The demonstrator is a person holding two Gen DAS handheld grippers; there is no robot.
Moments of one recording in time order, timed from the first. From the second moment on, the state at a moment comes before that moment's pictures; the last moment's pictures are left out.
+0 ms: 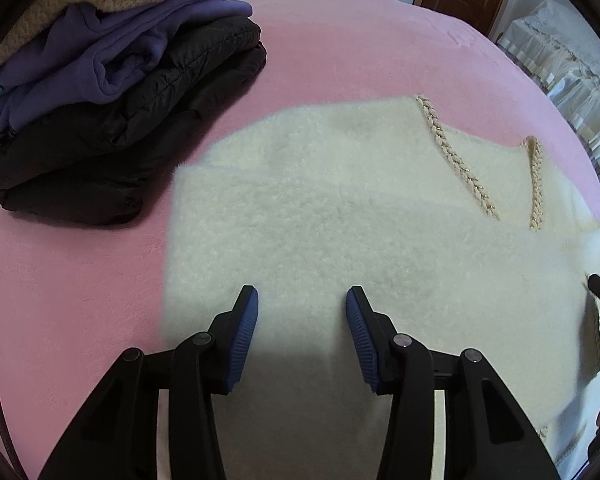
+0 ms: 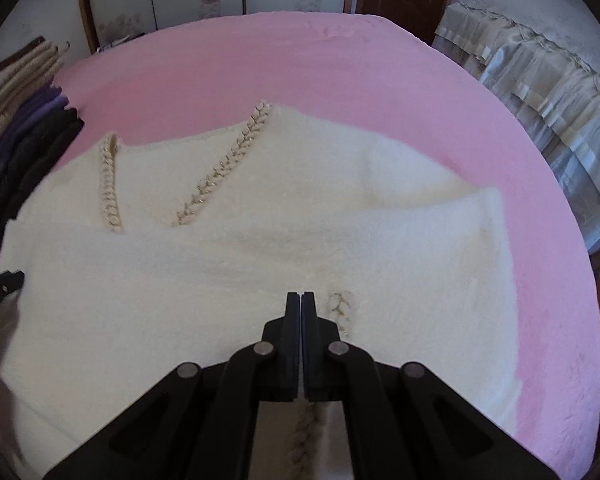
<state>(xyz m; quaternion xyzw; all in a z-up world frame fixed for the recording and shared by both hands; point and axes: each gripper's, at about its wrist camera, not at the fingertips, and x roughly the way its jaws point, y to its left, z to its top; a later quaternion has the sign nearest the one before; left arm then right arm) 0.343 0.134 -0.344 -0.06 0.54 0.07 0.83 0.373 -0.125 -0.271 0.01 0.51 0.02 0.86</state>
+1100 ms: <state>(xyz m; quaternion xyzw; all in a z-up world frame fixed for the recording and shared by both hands) 0.260 0.102 -0.360 -0.01 0.53 0.10 0.84 0.291 -0.126 -0.297 0.02 0.53 0.06 0.85</state>
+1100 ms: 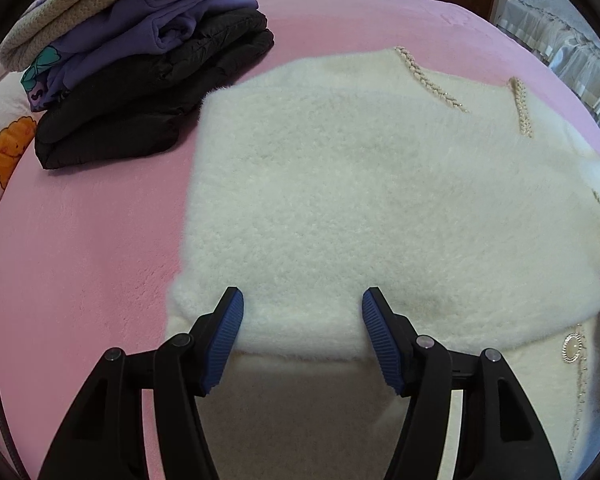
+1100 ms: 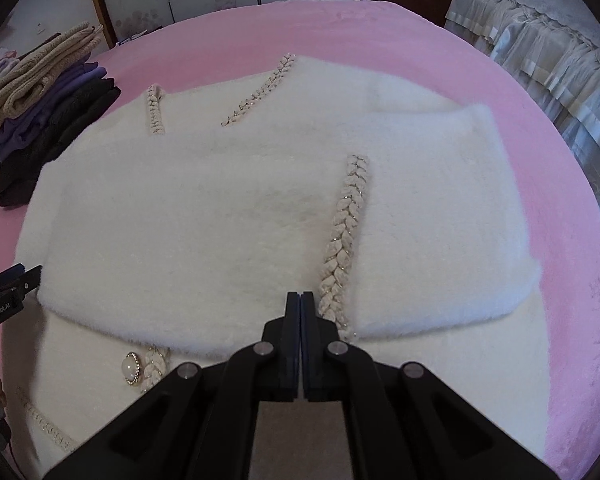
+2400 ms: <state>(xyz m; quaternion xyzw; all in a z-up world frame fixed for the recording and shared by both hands) 0.159 0.094 -0.187 -0.11 0.46 0.12 0.87 0.200 -0.209 -0.132 0.14 0.44 0.08 0.88</state>
